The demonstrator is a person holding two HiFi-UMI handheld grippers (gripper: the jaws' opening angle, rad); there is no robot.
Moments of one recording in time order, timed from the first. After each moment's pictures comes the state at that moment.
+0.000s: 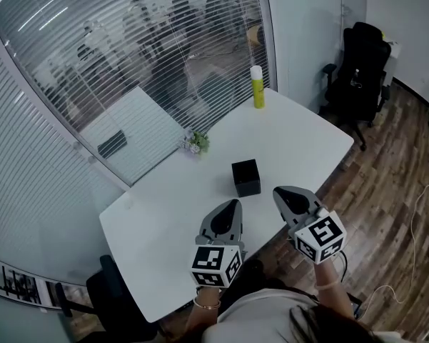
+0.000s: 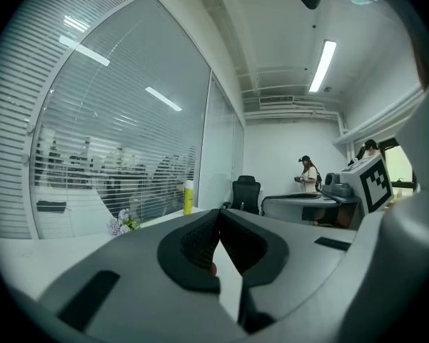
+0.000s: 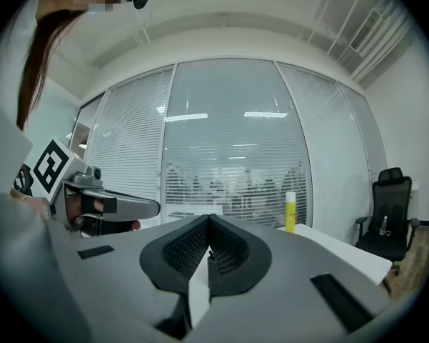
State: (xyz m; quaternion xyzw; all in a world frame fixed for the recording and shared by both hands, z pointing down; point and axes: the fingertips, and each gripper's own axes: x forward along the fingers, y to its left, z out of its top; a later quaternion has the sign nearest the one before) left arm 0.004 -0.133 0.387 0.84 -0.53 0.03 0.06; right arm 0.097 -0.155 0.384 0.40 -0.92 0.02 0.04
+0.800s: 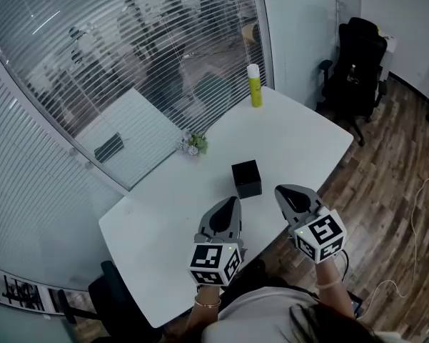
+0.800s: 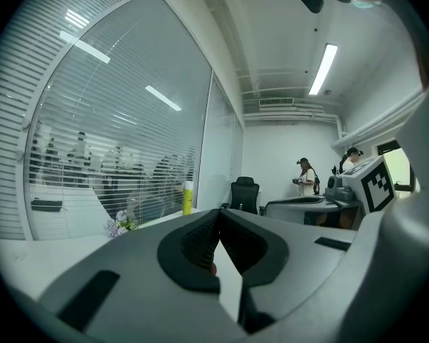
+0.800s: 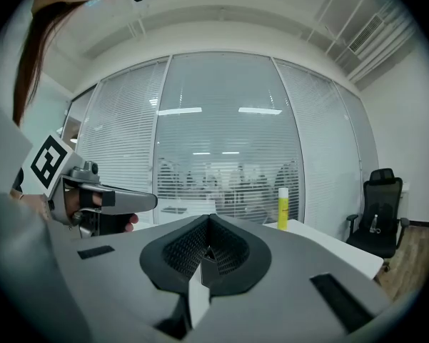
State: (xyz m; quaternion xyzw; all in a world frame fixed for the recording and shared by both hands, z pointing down) left arm -0.005 -0.153 0.386 0.85 -0.52 0.02 0.07; right arm 0.096 -0.171 0.391 0.42 -0.90 0.03 0.06
